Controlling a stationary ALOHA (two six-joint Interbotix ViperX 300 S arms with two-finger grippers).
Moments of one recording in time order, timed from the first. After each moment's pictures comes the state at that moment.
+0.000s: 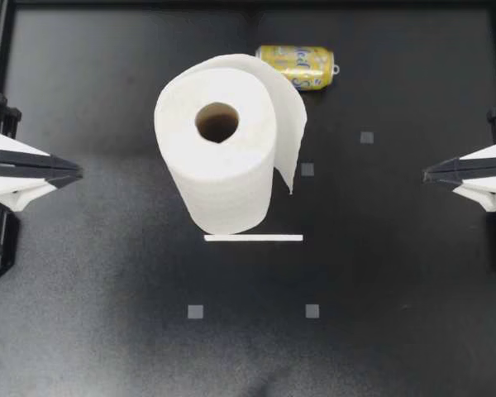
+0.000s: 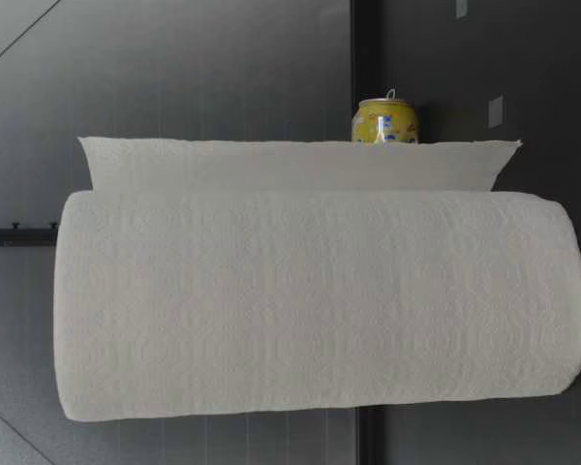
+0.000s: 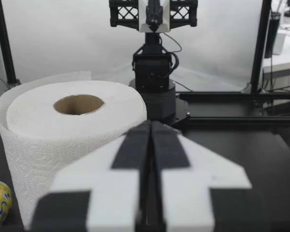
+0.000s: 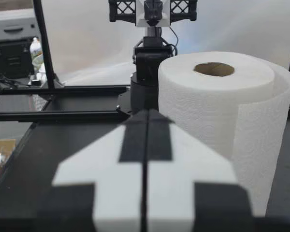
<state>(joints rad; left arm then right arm) 0.00 -0.96 1.17 0.00 -0.29 0.00 0.00 -0.97 1.17 0.00 -0.29 0.00</state>
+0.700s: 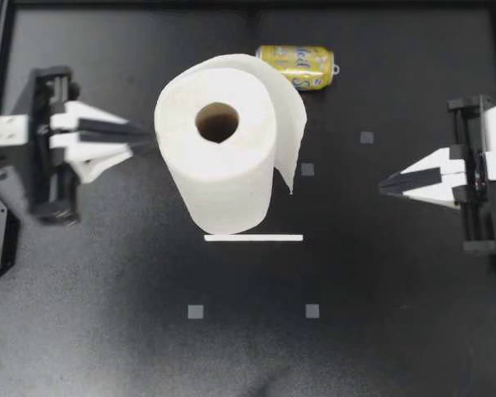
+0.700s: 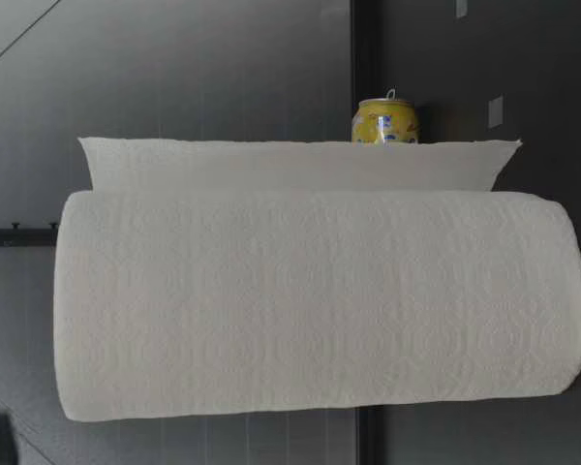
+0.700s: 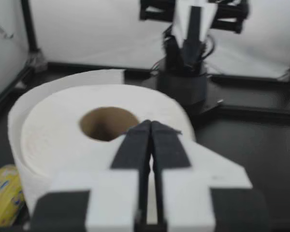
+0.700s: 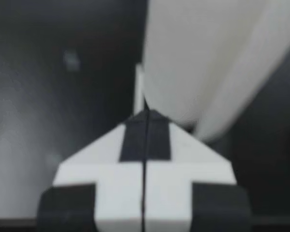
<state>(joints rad) 0.10 -0.63 0.94 -0.04 -0.24 0.00 0.00 -0.73 0.83 -0.14 0.51 0.01</state>
